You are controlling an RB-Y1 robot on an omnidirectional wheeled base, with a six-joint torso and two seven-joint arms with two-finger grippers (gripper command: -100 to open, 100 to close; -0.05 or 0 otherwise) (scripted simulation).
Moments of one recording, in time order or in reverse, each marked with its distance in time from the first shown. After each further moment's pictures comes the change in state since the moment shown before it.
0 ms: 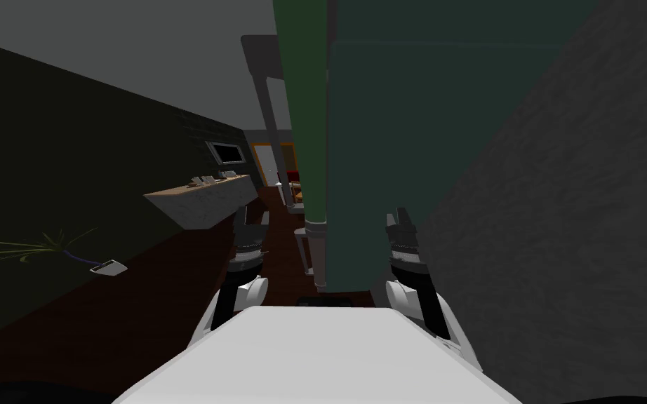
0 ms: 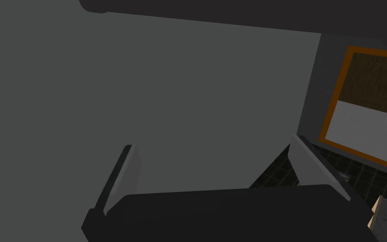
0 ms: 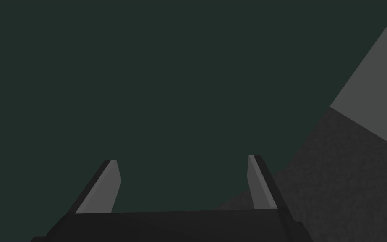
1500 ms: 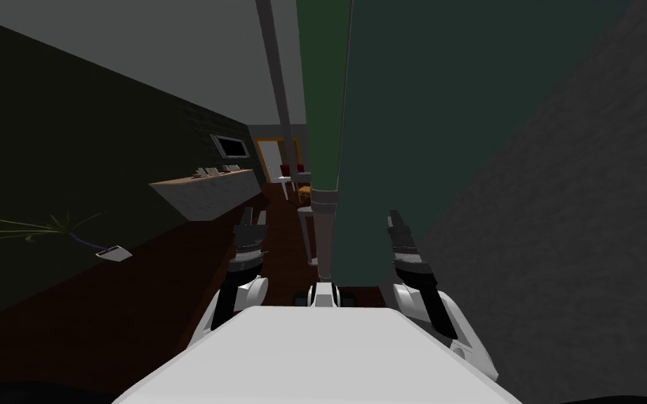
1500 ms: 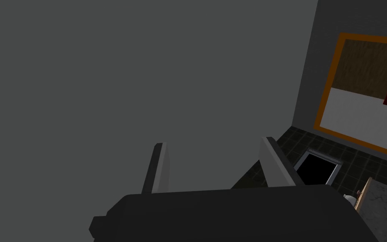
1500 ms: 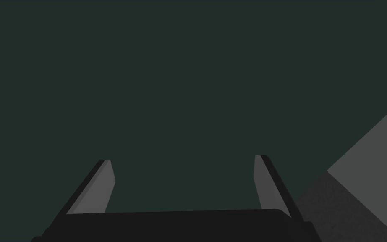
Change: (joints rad) left arm 0.000 0.000 0.000 0.000 0.000 0.000 0.000; right arm 0.006 -0.097 -0.044 0.032 0.071 0.025 0.102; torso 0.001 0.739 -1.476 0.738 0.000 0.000
